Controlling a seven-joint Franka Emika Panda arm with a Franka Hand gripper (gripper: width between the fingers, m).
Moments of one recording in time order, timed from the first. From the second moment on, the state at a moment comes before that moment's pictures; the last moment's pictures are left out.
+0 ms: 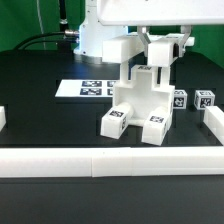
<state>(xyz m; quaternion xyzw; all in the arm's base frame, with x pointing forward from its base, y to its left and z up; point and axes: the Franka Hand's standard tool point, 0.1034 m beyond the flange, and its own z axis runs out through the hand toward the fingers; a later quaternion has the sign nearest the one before) 0.547 0.051 0.123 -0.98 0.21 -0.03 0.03</state>
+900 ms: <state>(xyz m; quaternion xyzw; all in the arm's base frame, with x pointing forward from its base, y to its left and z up) 0.546 0.050 0.123 -0.97 0.22 -0.04 0.03</state>
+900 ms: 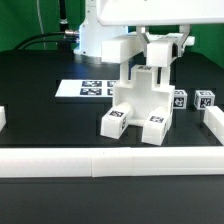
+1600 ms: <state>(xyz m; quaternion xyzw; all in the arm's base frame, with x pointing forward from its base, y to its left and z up) 0.540 0.053 0.123 -0.97 0.22 -0.06 0.04</state>
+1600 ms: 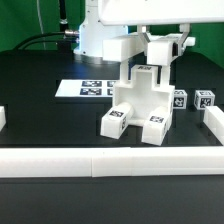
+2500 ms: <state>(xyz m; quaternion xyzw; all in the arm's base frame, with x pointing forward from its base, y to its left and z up) 0.556 0.050 0.117 -0.98 0.18 -0.07 0.03</state>
